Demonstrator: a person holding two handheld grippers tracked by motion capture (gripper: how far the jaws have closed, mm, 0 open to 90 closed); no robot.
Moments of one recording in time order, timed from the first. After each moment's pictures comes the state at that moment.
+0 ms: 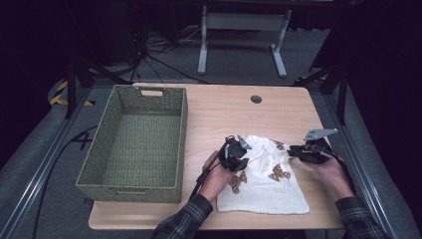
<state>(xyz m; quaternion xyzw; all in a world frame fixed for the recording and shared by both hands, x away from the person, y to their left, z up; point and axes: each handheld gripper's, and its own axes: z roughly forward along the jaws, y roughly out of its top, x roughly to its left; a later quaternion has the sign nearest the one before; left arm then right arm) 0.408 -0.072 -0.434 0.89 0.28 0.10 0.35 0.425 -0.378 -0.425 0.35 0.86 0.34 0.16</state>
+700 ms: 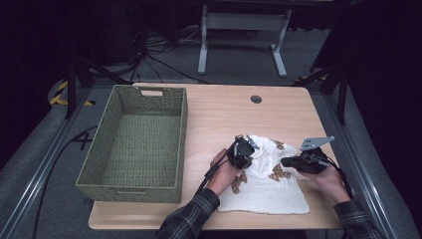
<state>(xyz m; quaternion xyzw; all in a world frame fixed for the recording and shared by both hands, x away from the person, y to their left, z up) 0.428 -0.095 -0.451 0.91 0.26 0.11 0.31 0.400 -0.357 -0.433 0.31 0.88 0.36 0.08</state>
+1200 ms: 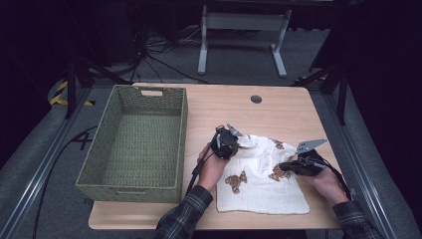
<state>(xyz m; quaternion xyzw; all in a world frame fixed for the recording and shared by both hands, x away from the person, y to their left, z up) 0.441 -0.041 -0.430 0.84 0.38 0.14 0.36 0.403 -0.356 -0.448 0.30 0.89 0.33 0.07</state>
